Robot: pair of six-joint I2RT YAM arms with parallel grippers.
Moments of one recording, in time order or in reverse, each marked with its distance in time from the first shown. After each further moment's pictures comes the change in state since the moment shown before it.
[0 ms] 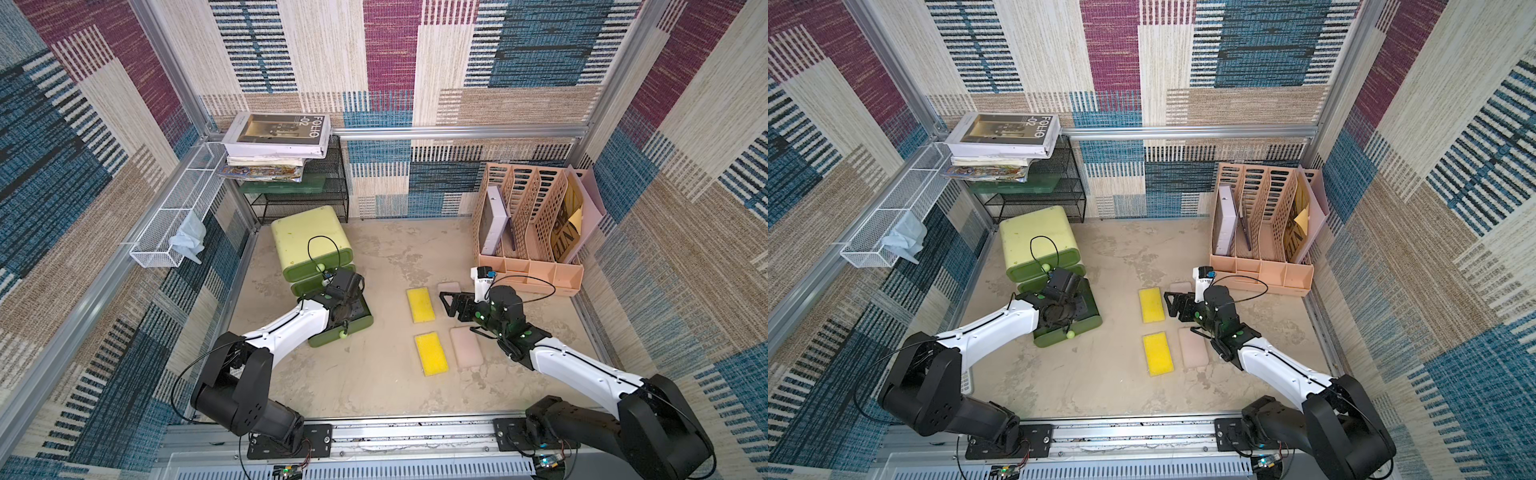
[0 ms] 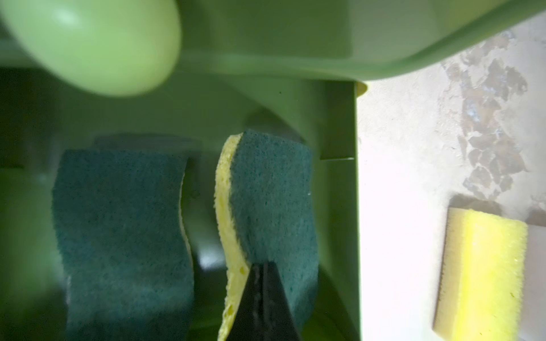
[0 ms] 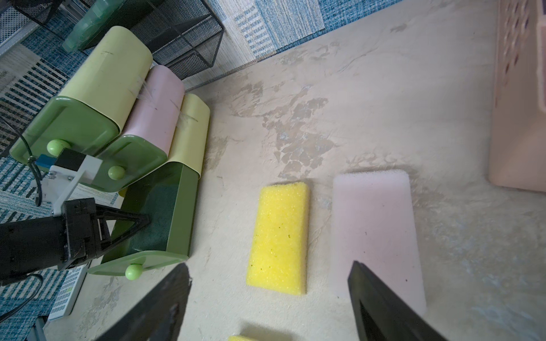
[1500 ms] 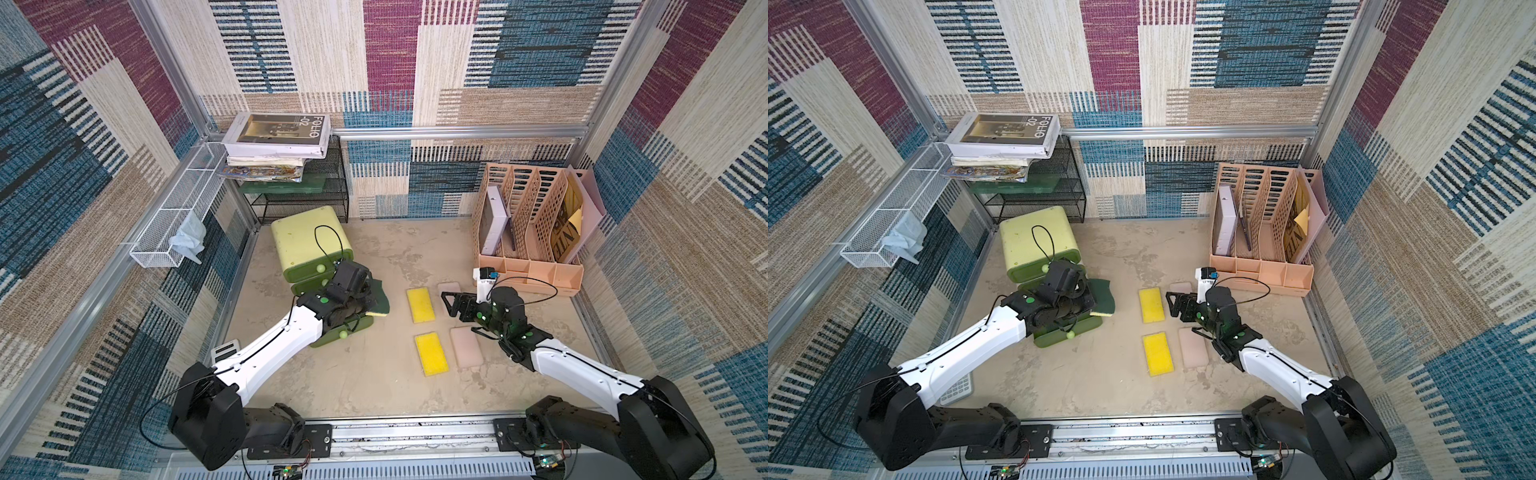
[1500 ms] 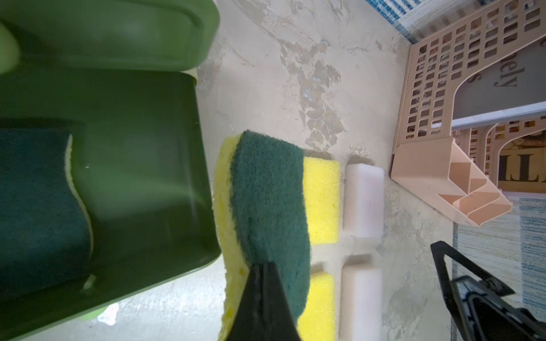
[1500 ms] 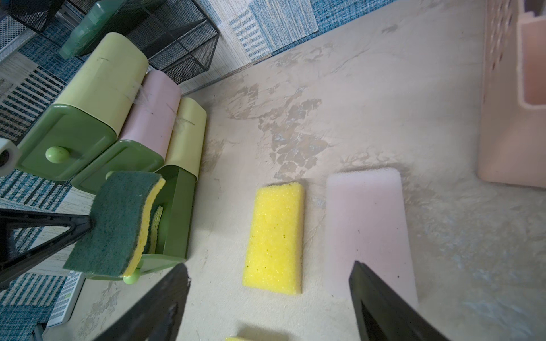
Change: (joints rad) left arm -0.135 -0.131 0.110 -0.038 0.142 -0.077; right arm -0.016 -0.008 -0.015 0.010 0.001 0.010
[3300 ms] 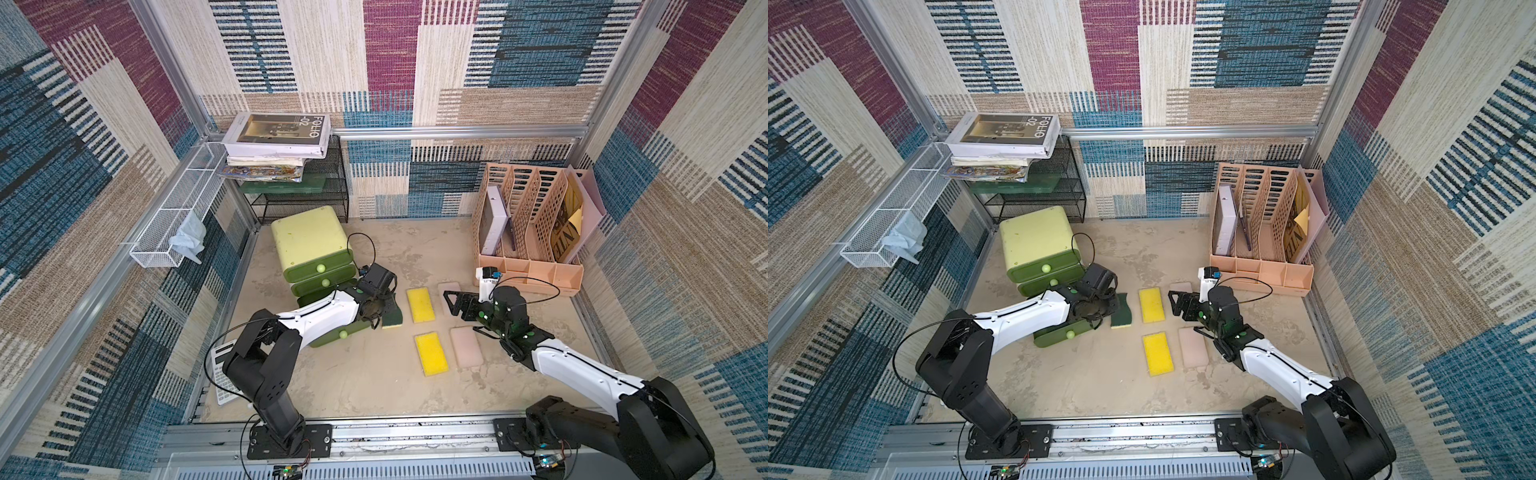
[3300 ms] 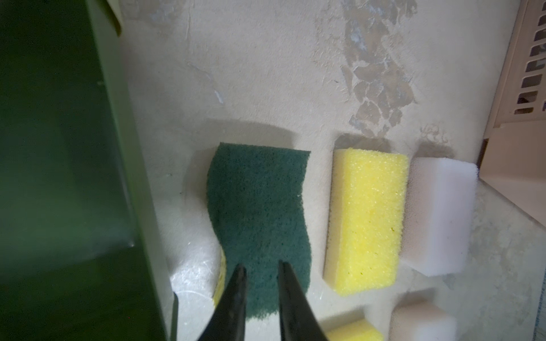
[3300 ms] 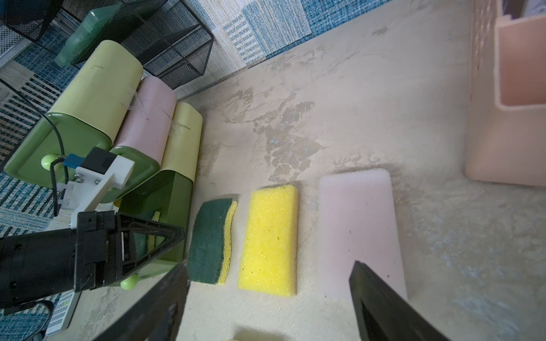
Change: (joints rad) left arm -0.049 0.335 0.073 0.090 -0.010 -0.022; right arm -0.023 -0.001 -0.004 0.001 -0.009 0.009
